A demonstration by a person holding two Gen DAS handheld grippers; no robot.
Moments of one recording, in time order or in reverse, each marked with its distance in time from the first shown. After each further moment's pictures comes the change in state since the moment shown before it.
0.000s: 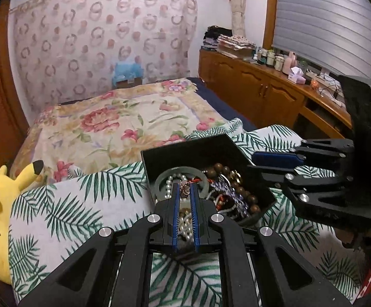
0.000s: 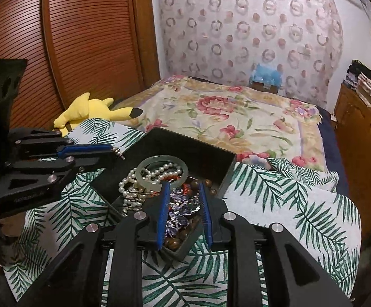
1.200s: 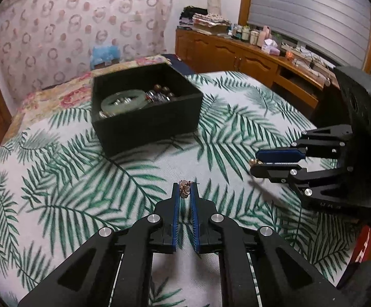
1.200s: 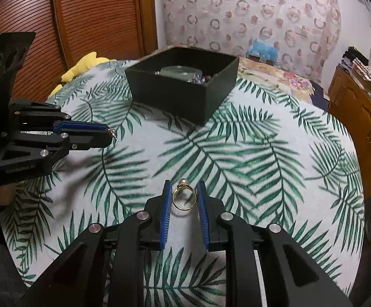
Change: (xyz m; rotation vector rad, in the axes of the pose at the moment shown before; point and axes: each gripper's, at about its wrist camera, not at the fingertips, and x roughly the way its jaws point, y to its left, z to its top) left arm -0.033 -0.059 -0.098 0.051 0.096 -0.091; right arm -0.056 0.034 -0.124 -0.023 0.139 -0.035
